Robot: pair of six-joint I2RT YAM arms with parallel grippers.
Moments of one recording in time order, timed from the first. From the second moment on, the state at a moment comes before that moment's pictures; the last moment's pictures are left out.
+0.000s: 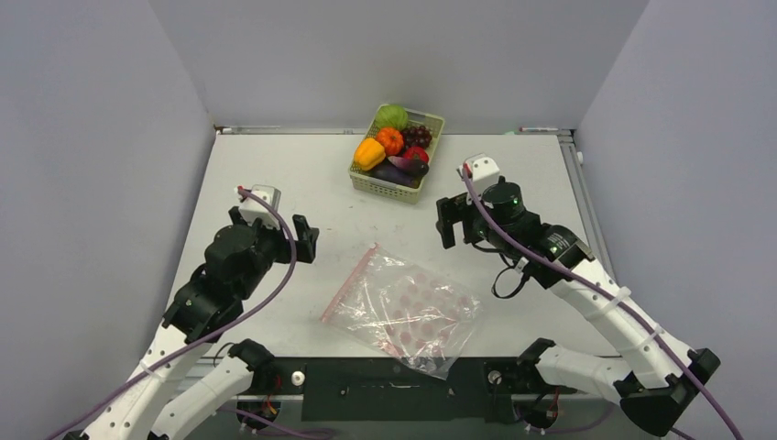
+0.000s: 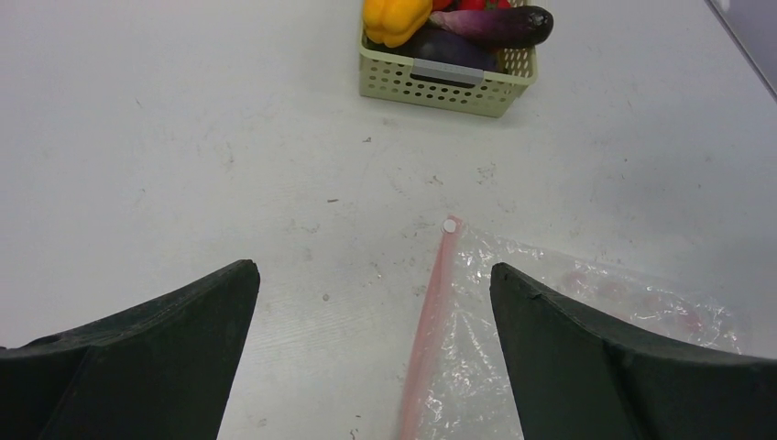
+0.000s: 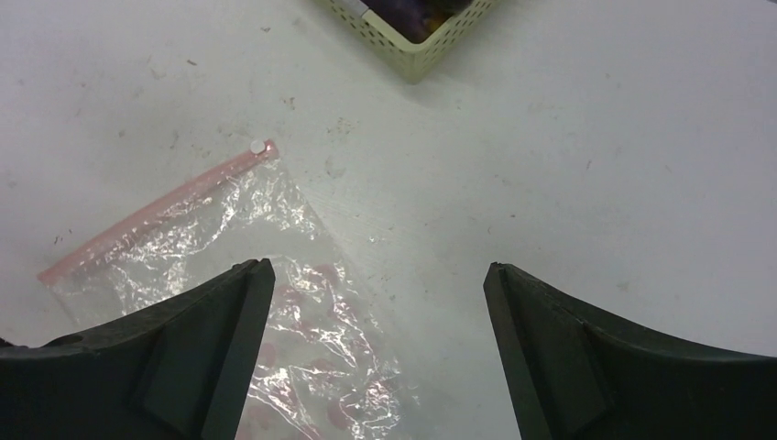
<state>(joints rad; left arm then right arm) -0.57 0.66 0.88 -0.53 -0.26 -0.26 0.68 1.02 1.16 -0.67 0.20 0.14</state>
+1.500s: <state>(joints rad) -0.51 0.57 0.87 -0.54 -0.33 -0.26 1.12 1.54 1.00 -0.60 0.10 0.12</state>
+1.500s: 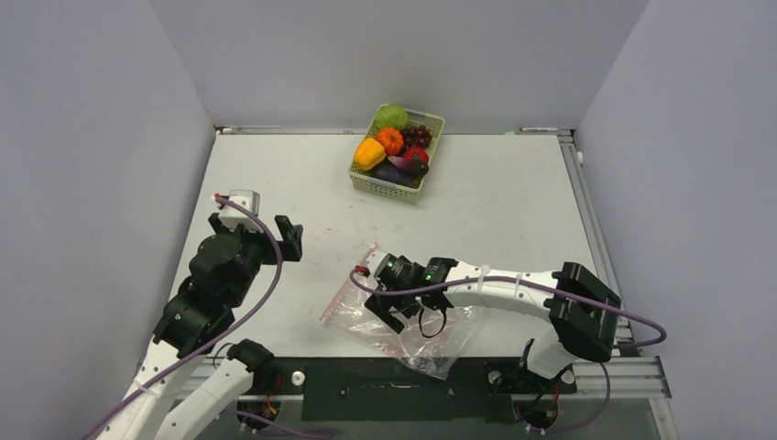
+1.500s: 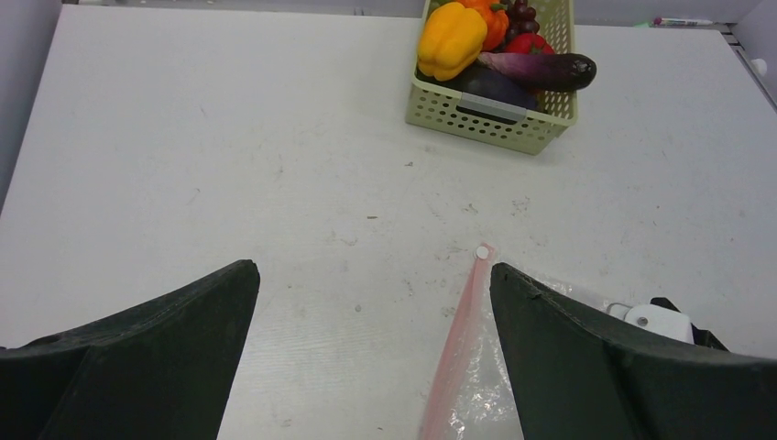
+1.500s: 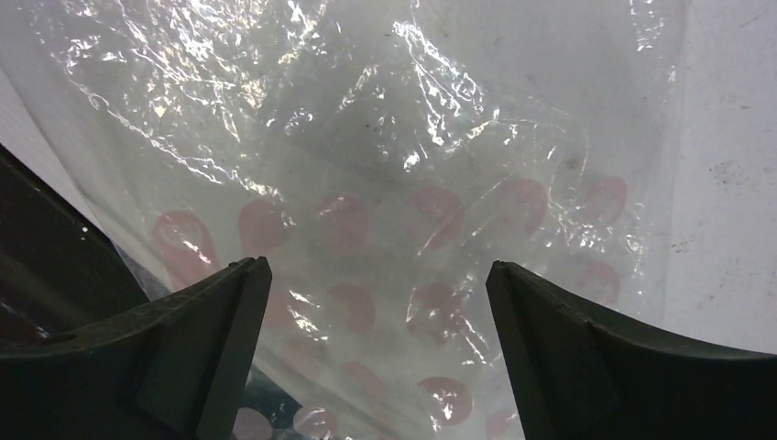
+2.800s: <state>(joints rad) -0.50 0.57 0.86 -0.54 -0.33 -0.26 1.13 1.61 0.89 -0.43 0.11 0.17</state>
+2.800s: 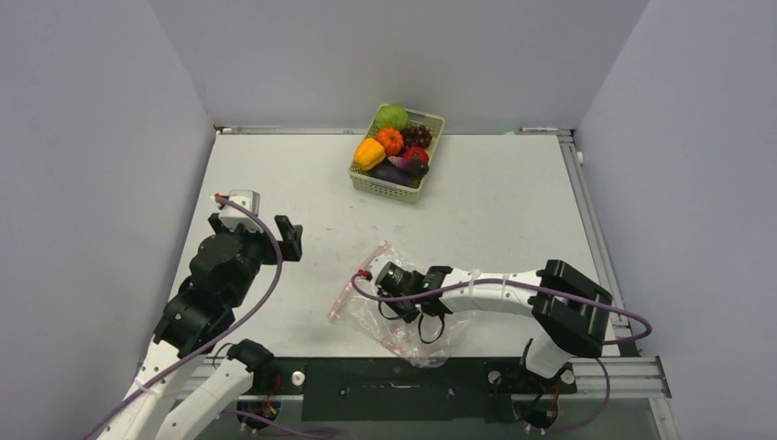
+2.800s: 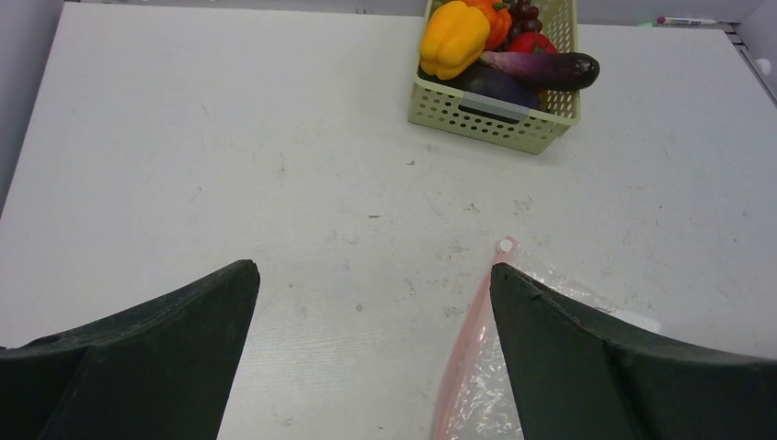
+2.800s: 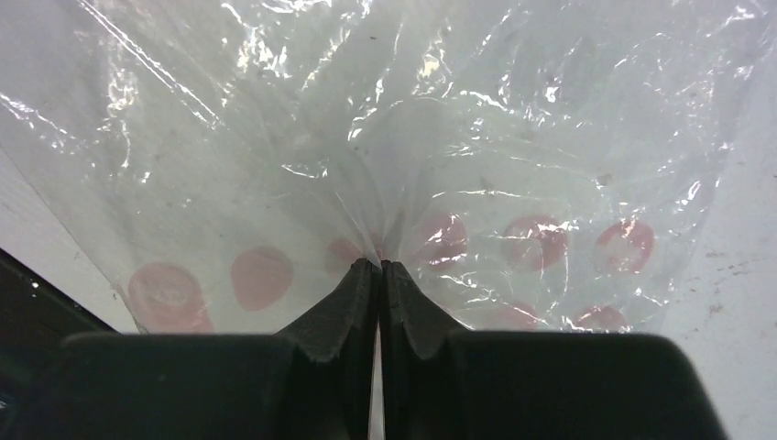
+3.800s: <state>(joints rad) -0.41 0.64 0.86 -0.54 -0.21 -0.38 1.15 1.19 0.88 -0.40 0.23 0.08</state>
